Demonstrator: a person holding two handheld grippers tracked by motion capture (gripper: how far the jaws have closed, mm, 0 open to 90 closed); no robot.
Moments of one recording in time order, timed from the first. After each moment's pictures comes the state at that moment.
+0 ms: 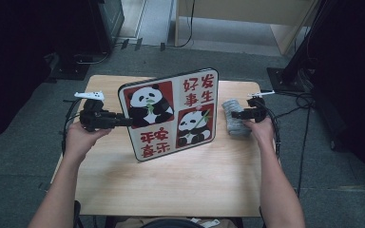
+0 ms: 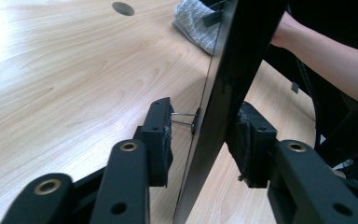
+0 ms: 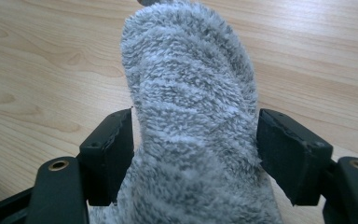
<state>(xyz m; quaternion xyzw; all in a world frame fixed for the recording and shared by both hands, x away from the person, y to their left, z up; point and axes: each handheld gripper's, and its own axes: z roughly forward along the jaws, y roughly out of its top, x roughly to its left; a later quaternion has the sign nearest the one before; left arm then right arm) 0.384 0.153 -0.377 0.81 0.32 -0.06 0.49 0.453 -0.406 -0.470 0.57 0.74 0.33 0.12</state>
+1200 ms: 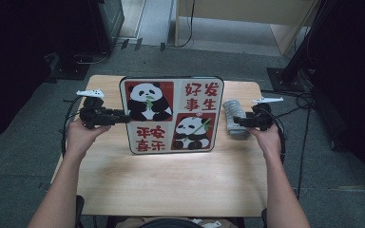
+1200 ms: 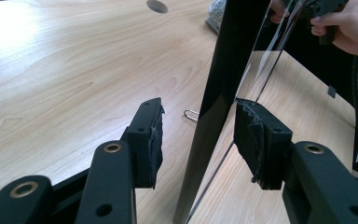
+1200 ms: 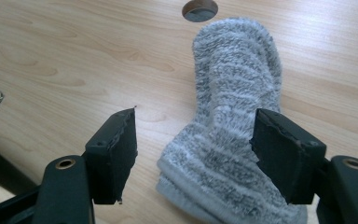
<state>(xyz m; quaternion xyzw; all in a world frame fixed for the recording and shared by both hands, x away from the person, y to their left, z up) 0.398 0.159 -0.387 0.81 0.35 -0.02 0.47 0.395 -0.394 -0.434 0.54 0.75 0.36 0.15</state>
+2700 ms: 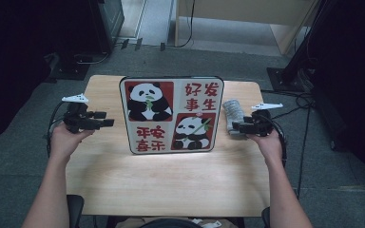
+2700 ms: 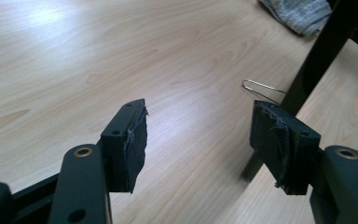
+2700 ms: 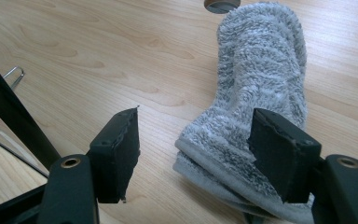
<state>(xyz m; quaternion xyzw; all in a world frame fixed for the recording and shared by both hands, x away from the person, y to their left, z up) 0.401 0.211 -0.412 0.81 0.39 0.04 0.43 0.379 -0.393 -0.441 0.51 0.76 0.37 0.14</state>
